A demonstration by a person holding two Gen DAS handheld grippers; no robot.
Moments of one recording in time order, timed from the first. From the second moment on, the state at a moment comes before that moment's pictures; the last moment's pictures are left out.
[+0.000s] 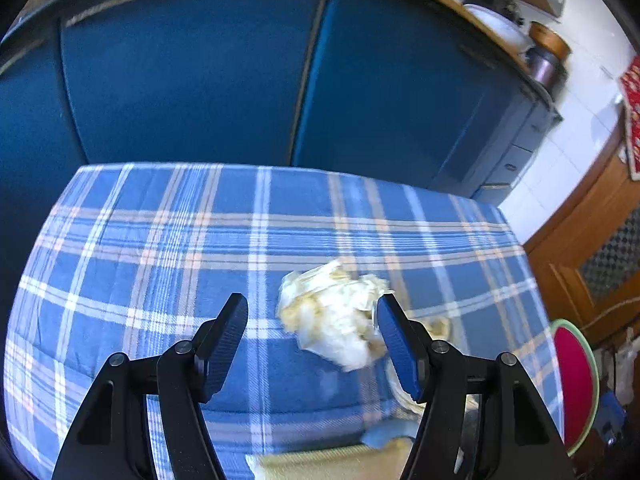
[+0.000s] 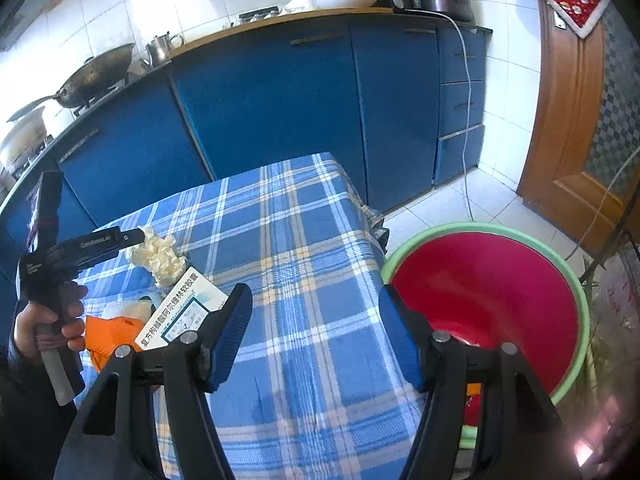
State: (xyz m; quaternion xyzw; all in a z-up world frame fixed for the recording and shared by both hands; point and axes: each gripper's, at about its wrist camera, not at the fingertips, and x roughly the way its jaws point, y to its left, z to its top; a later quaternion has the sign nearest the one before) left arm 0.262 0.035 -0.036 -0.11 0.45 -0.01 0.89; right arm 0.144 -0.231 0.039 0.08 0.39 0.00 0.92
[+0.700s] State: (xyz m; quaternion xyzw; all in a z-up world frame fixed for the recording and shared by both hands) left arm 0.263 0.039 -0.043 -0.20 0.44 -0.10 0.87; right arm 0.208 -0.178 0.041 0.03 0.39 0.04 0.92
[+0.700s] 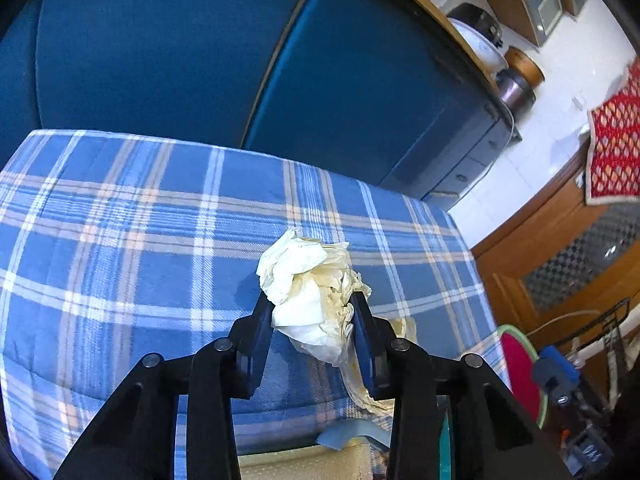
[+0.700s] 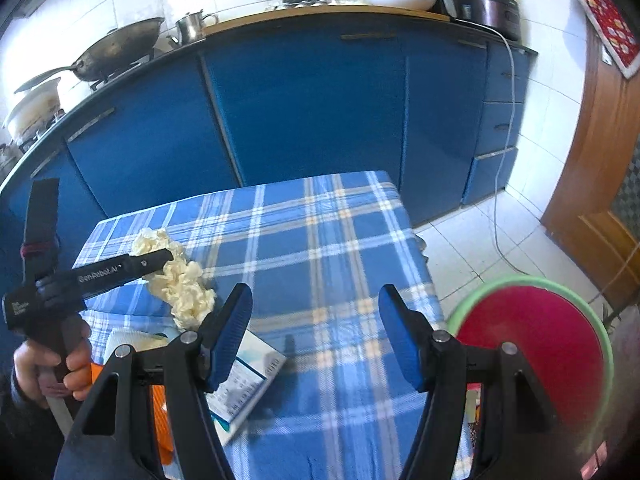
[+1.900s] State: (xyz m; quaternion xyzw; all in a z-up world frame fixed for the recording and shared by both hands) left arm 0.265 0.093 -0.021 -0.12 0.44 0.05 0.89; right arm 0.261 -0.074 -0.016 0.01 0.50 0.15 0.85
